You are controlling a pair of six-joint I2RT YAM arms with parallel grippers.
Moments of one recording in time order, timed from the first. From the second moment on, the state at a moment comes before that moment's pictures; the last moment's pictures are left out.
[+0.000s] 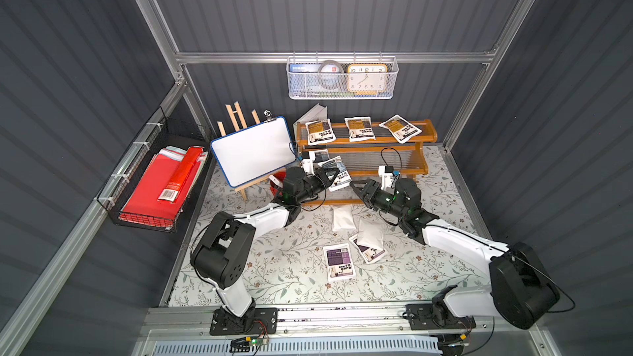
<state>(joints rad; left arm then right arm) -0.51 1.72 0.96 0.69 0.40 -1.04 0.55 1.38 0.72 0.46 -0.36 1.13</state>
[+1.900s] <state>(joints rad) -0.54 1.61 1.01 0.35 0.21 -0.89 0.40 1.64 0.93 0.52 -0.31 1.03</state>
